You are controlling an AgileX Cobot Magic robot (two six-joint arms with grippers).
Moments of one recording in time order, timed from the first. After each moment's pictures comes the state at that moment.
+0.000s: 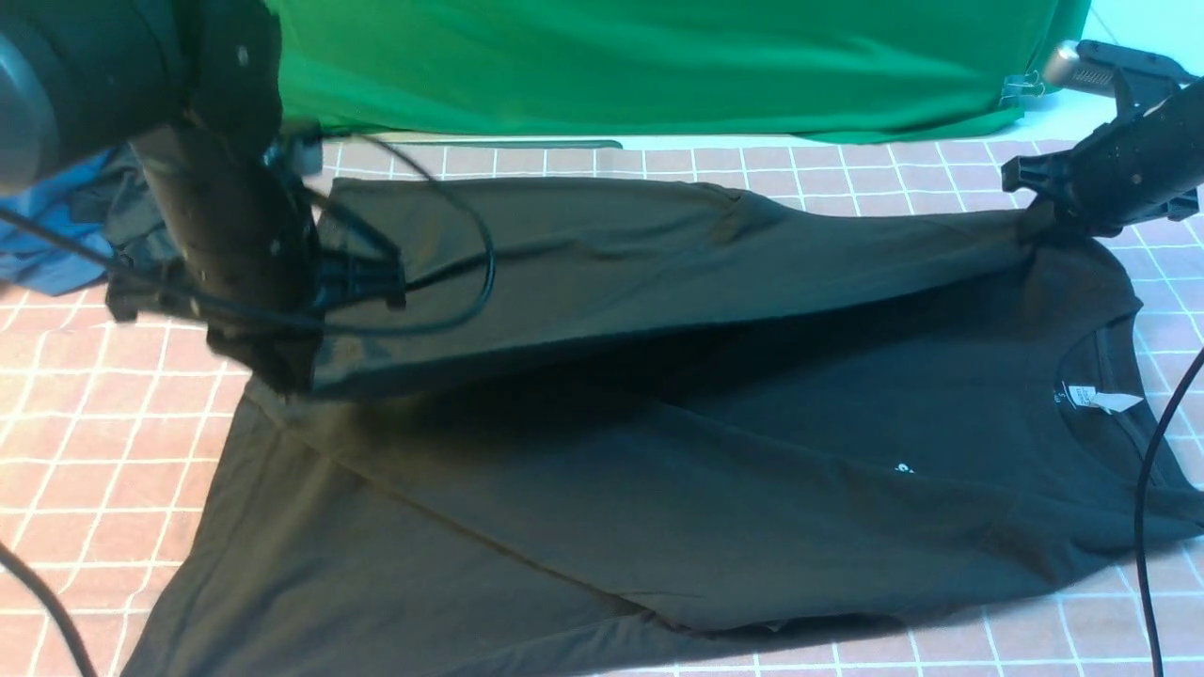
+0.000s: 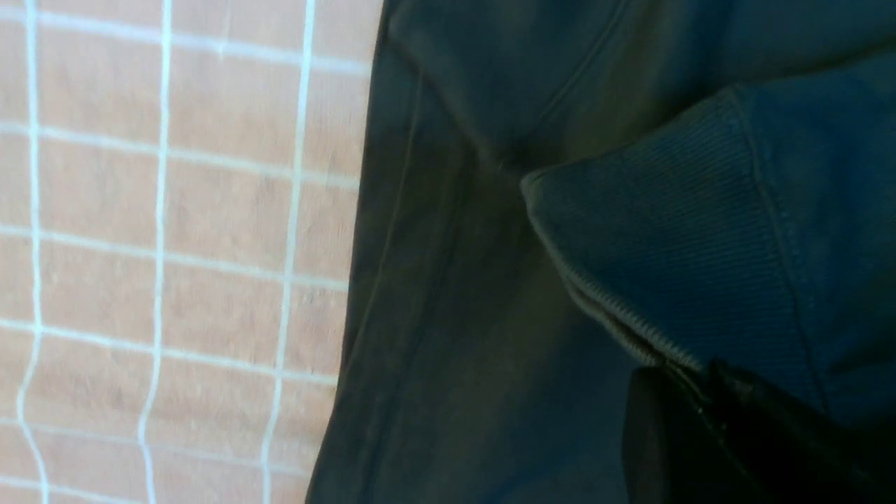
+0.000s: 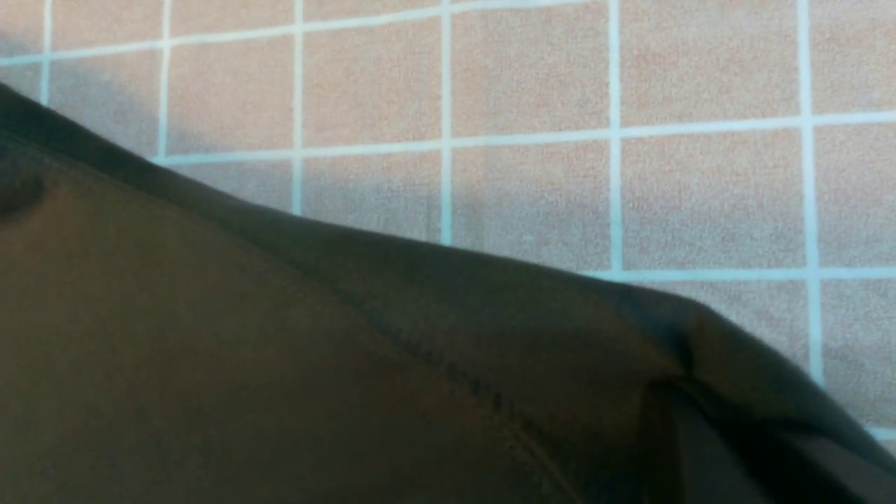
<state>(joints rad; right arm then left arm) -0.13 2.13 -1.67 0.40 0.71 -0.26 -0.23 1.71 -1.36 0.15 1.21 -0.43</state>
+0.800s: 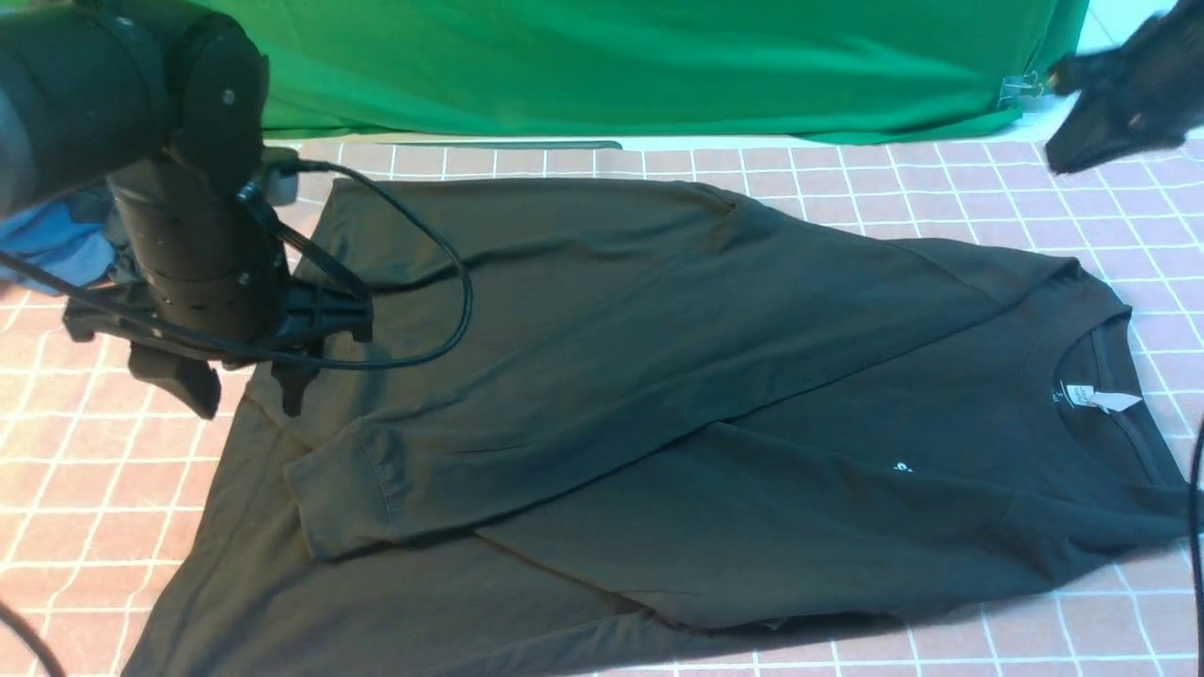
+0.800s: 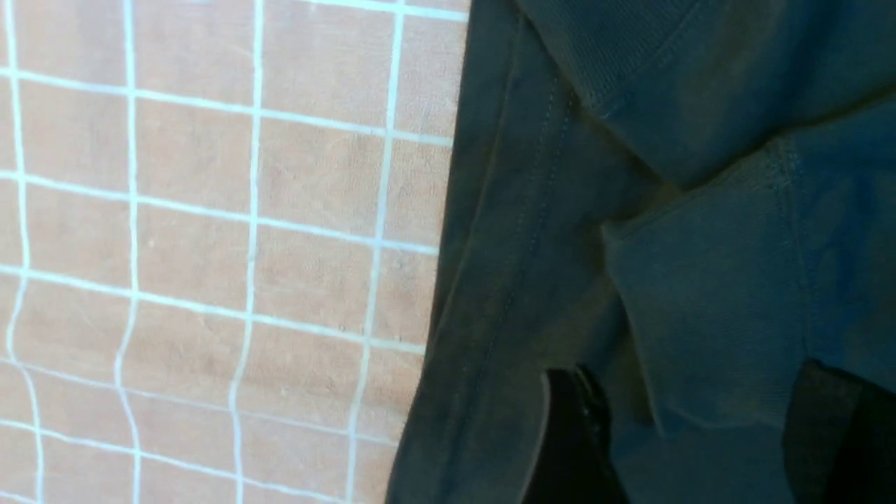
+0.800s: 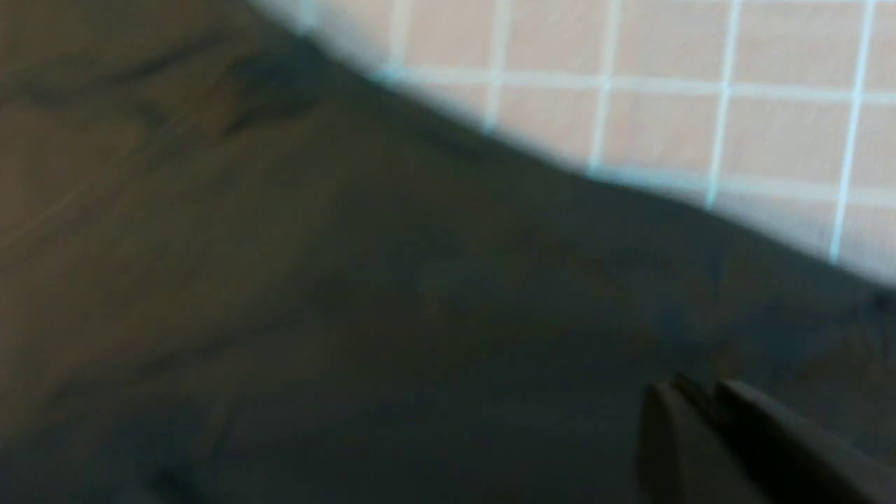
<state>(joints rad) -0.13 1.97 -1.86 0.39 1.16 -0.27 -0.23 1.65 -1.29 0.23 1.21 -0.45</state>
